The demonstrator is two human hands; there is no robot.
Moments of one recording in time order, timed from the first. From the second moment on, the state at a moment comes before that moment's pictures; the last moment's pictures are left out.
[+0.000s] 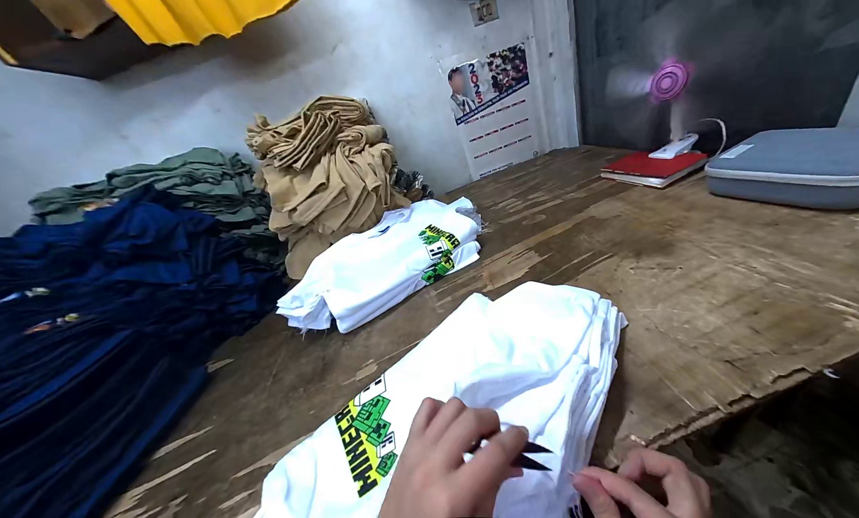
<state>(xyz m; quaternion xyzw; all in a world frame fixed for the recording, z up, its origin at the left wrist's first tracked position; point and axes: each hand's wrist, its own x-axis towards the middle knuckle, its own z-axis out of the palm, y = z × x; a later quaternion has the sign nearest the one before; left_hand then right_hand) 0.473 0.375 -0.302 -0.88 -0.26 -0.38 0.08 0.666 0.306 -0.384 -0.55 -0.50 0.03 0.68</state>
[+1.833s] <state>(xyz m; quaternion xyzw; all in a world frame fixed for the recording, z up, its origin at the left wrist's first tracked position) 0.454 0.412 -0.328 -0.90 -0.23 -0.33 -0.17 0.707 0.306 -0.387 -0.40 -0.71 0.09 0.58</state>
